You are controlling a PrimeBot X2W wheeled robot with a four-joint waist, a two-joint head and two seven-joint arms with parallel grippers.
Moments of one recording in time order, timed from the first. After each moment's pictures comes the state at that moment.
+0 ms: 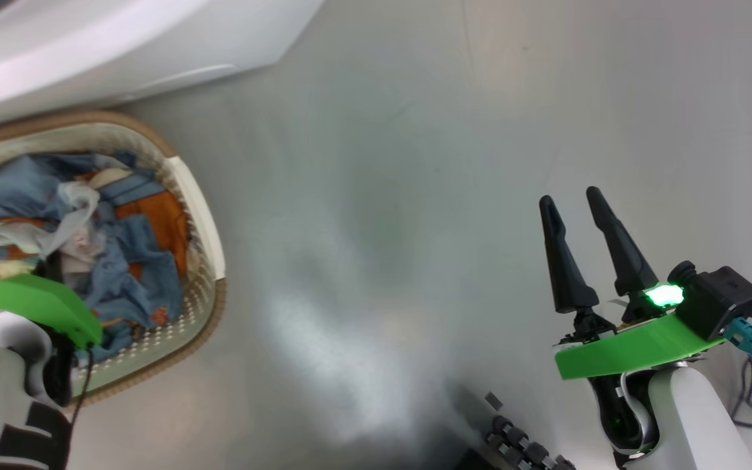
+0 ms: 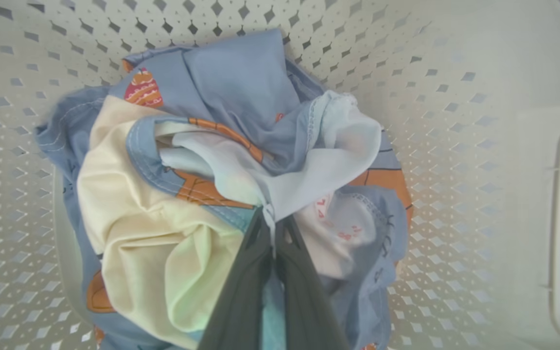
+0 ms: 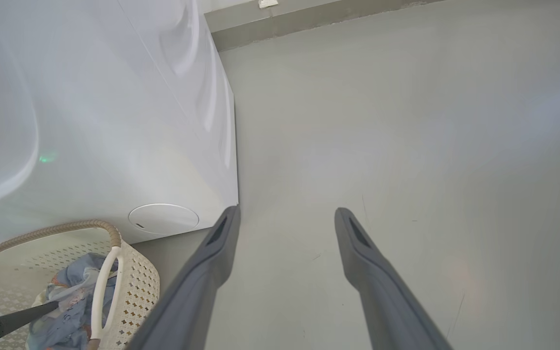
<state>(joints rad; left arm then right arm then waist) -0.67 0.23 -0.02 0.90 -0.44 -0.06 -0.04 -0.28 -0.04 0.10 0.07 0.39 0.13 -0.25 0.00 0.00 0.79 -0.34</state>
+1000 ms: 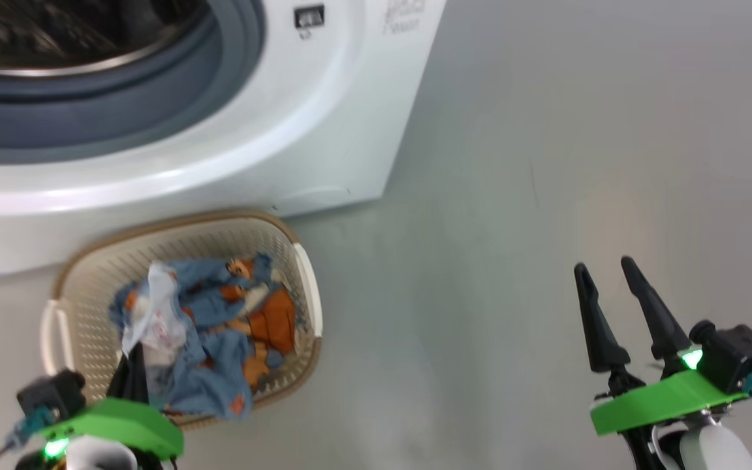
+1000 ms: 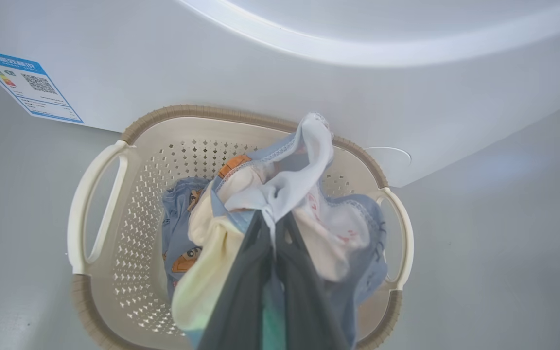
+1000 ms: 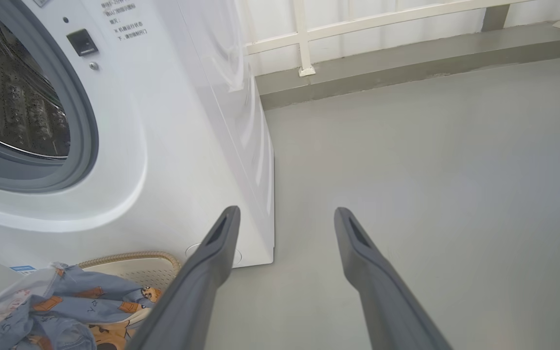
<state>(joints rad) -0.28 0.10 -0.05 0.61 -0.52 -0.09 -0.23 -0.13 -0.10 0.04 0.09 0.34 0.13 -0.25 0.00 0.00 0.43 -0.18</state>
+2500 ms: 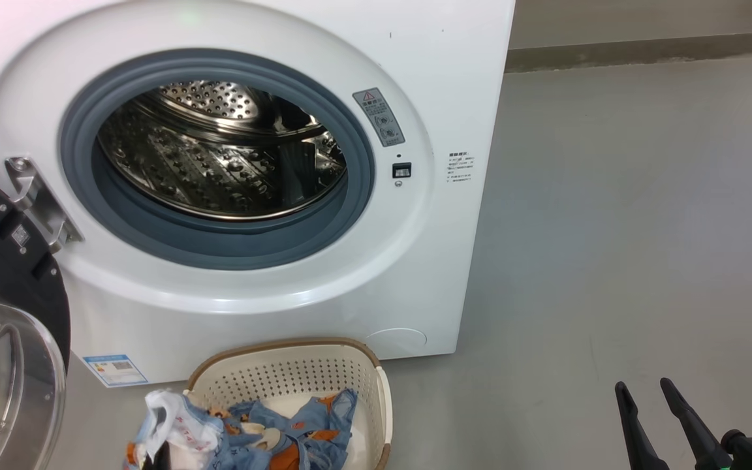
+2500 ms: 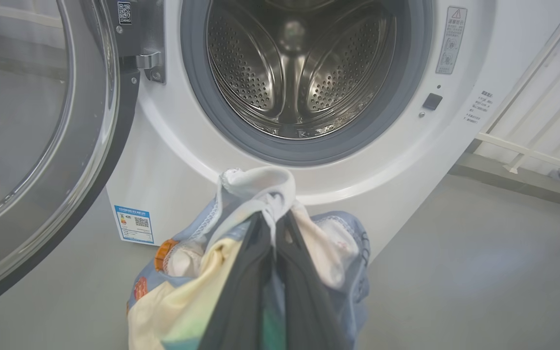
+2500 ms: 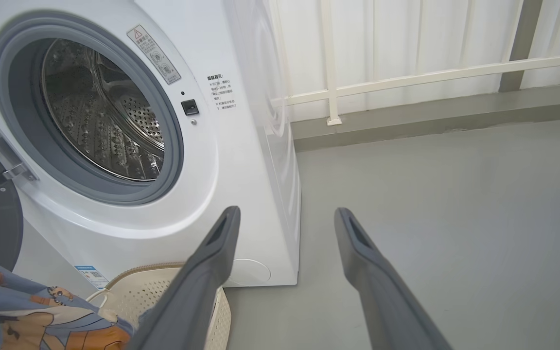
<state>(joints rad) 0.22 0.05 -0.04 0.07 -0.40 -0.09 -0.25 0.15 -0.15 -0.01 0.10 0.34 0.13 -0.25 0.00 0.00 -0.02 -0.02</state>
